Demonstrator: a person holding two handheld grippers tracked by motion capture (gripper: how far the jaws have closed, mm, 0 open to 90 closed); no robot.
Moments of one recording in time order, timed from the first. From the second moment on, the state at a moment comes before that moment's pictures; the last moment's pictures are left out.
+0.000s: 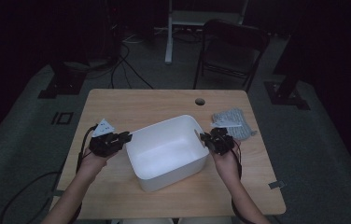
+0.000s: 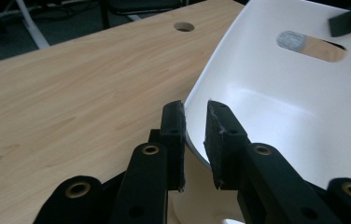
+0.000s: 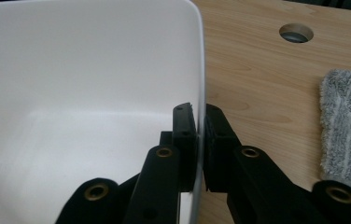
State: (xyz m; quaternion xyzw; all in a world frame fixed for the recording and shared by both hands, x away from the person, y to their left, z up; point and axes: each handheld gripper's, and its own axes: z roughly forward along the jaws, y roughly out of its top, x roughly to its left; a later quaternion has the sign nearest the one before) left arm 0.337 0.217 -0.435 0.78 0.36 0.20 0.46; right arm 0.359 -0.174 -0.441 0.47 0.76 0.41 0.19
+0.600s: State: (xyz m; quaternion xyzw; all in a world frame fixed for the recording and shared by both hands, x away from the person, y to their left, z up) left arm 0.344 0.204 -0.443 0.79 0.38 0.19 0.43; right arm 0.335 -0.201 -0.432 0.47 0.74 0.46 0.16
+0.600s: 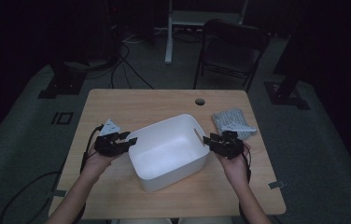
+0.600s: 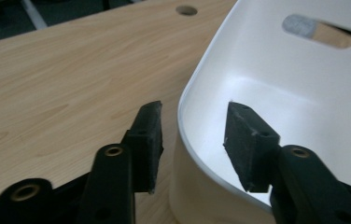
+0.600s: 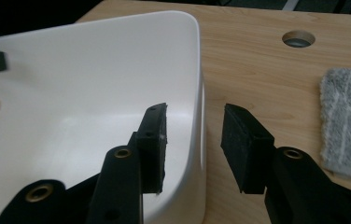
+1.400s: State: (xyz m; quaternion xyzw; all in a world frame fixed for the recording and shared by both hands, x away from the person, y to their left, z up) left arm 0.344 0.226 -0.440 0.78 0.41 0.21 0.42; right arm 0.287 -0.246 -0.438 0.48 0.72 0.48 0.16
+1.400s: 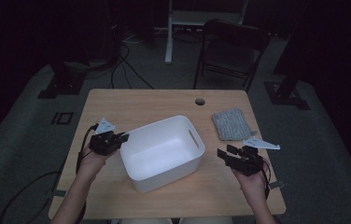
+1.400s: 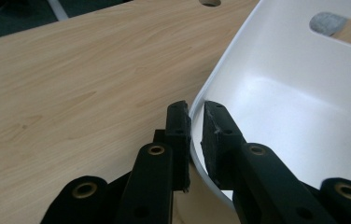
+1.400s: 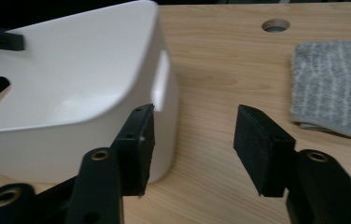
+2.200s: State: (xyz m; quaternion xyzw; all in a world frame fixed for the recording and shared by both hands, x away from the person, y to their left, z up) left arm 0.340 0.245 -0.448 0.75 0.42 0.19 0.47; right arm 0.288 -0.276 -0.452 0.50 0.70 0.48 0.18
